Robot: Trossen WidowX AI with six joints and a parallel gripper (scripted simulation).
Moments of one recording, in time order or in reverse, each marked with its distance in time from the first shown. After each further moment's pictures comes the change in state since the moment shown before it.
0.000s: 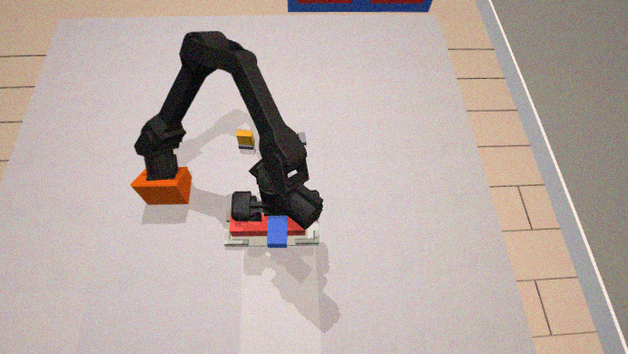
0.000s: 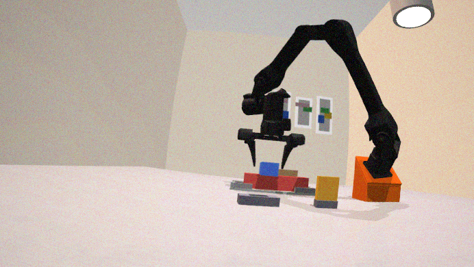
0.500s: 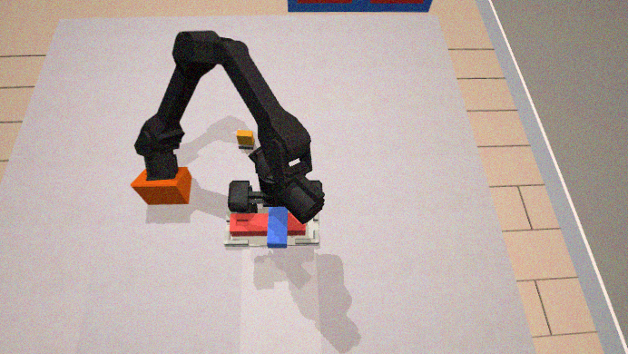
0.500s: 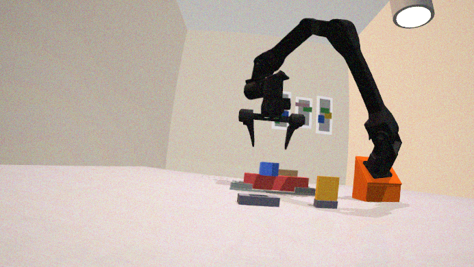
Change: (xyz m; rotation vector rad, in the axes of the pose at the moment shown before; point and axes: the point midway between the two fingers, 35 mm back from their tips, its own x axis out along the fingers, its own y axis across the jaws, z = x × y) arm -0.056 -0.002 -0.002 0.011 -0.013 0.010
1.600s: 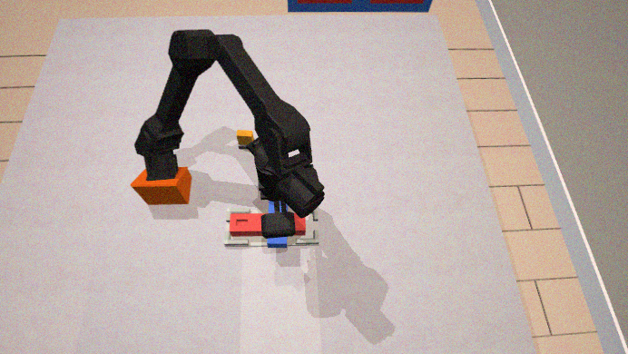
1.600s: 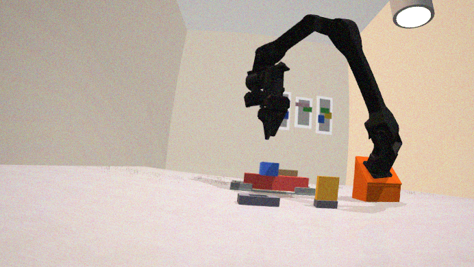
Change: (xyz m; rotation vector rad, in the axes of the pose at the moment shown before) arm -0.029 -0.001 -0.001 1.487 -0.001 -0.022
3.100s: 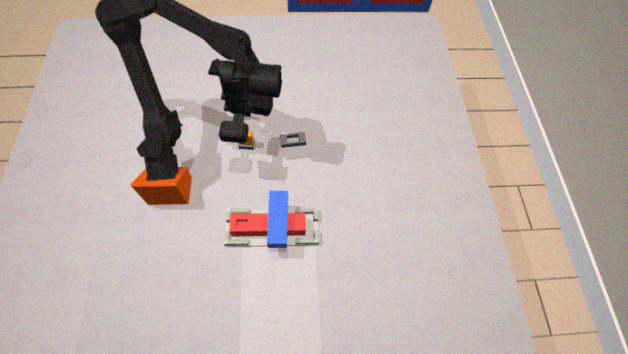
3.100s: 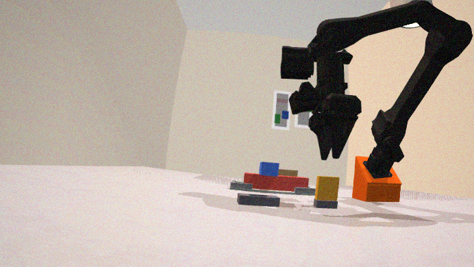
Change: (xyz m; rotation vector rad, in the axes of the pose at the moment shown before) arm 0.057 0.255 -0.075 0.179 0.024 0.013
